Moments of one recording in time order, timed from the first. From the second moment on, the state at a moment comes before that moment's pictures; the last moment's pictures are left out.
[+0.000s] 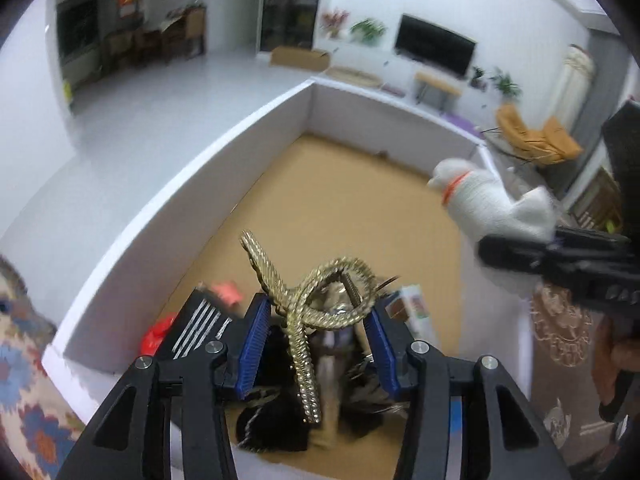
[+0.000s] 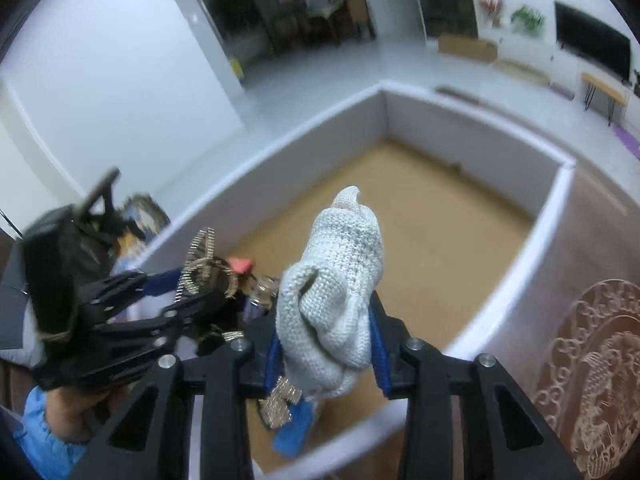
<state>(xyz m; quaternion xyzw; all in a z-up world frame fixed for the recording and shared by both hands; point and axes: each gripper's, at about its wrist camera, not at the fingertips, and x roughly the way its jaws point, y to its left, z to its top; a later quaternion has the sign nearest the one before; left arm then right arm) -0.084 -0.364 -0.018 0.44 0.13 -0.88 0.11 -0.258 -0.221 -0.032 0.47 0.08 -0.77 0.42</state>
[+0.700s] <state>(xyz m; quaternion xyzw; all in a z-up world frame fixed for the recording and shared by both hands) -0.057 -0.299 0.013 0.41 0.10 -0.87 0.24 -0.238 -0.168 -0.010 0.44 0.23 -0.81 0.32</state>
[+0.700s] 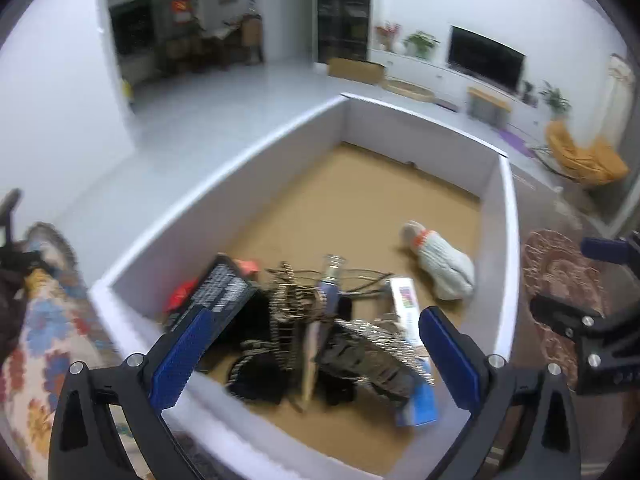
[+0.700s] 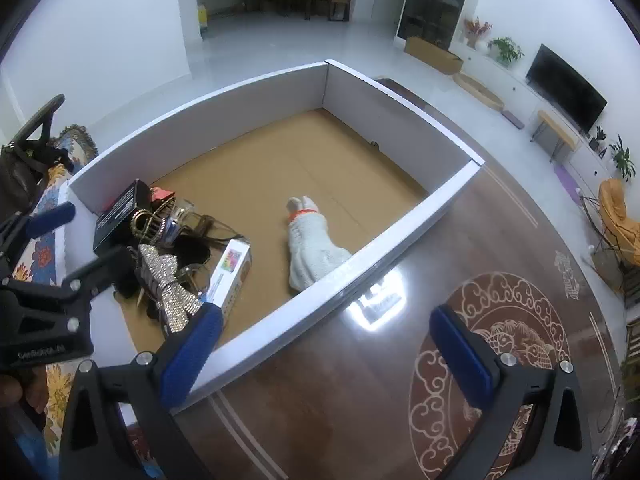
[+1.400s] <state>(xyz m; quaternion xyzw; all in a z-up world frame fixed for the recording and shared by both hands) -0.027 -0.315 0.050 0.36 0.16 -0.85 0.34 -0.230 -0.176 -0.019 0.45 0.22 -0.79 0.35</state>
